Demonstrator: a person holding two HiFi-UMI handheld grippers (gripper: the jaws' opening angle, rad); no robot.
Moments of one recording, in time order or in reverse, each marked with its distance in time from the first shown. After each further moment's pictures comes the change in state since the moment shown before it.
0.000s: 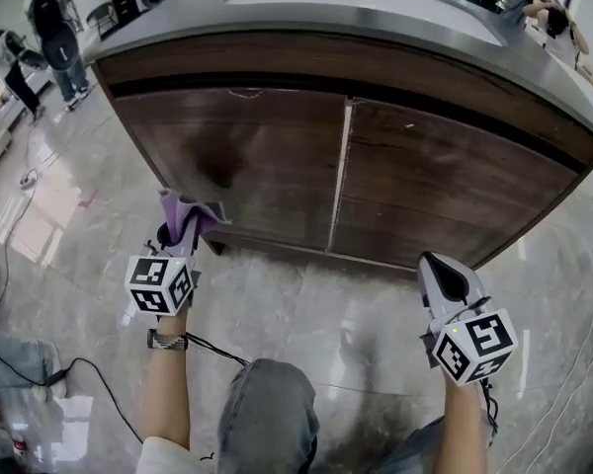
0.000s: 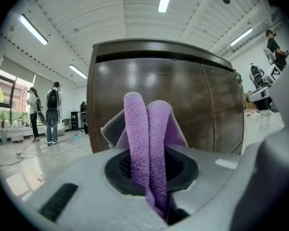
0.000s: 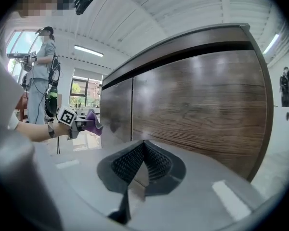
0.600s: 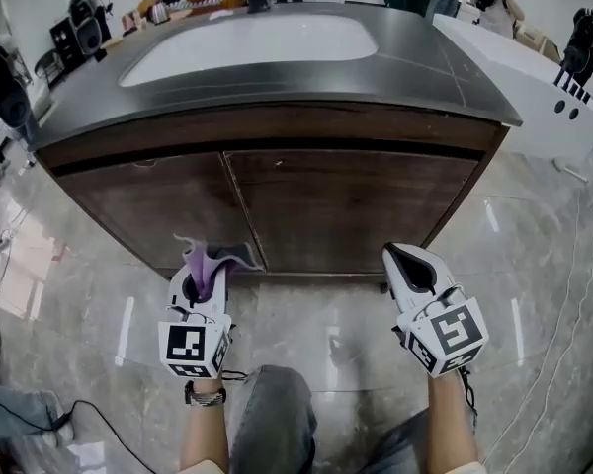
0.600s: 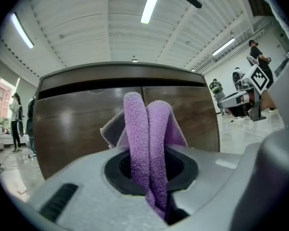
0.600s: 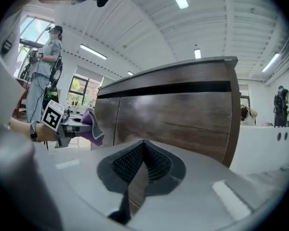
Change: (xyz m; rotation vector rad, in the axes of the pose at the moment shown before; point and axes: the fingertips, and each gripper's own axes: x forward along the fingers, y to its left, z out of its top) left arm -0.003 -0.216 0.098 0.066 -0.114 -0.162; right arm -0.068 -0.069 0.058 -0.104 -0.090 -0.060
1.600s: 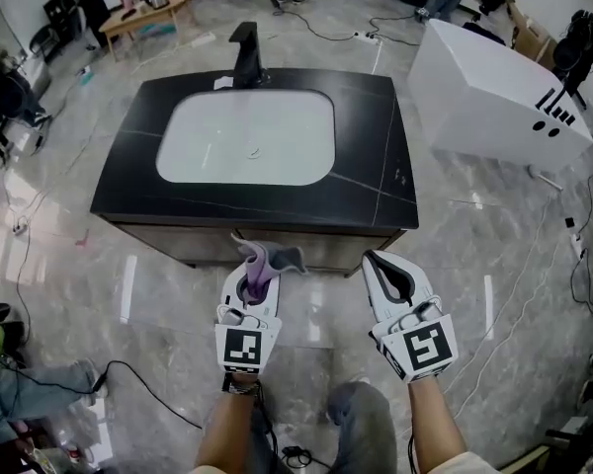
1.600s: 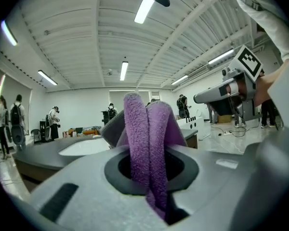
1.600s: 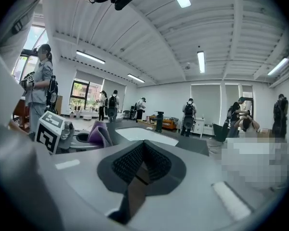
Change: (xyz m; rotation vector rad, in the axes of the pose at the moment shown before) left arm 0.016 -0.090 0.326 -0.019 0.013 -0.139; right arm -0.066 -0.061 0.323 0.015 0.057 0.037
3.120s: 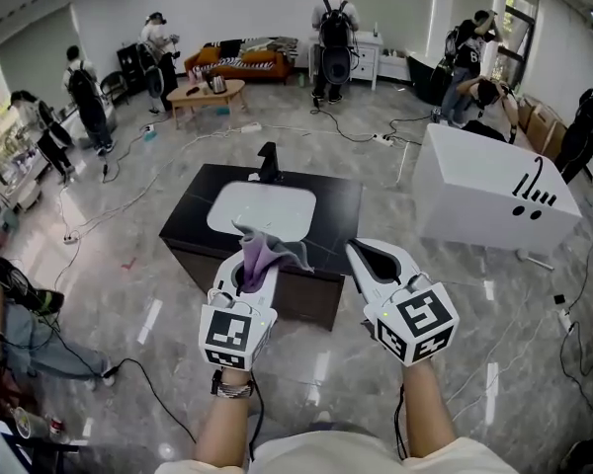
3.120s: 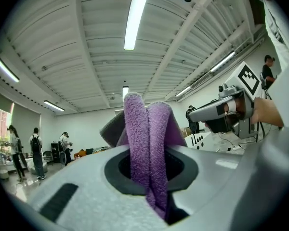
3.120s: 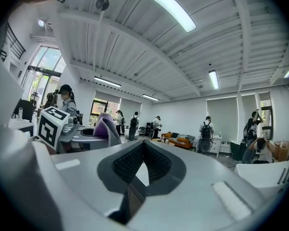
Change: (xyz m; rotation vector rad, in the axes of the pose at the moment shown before) left arm -0.118 -0.141 0.431 0.080 -0.116 0.128; right arm -0.248 -0.052 0.334 -0.032 -0.164 0.219
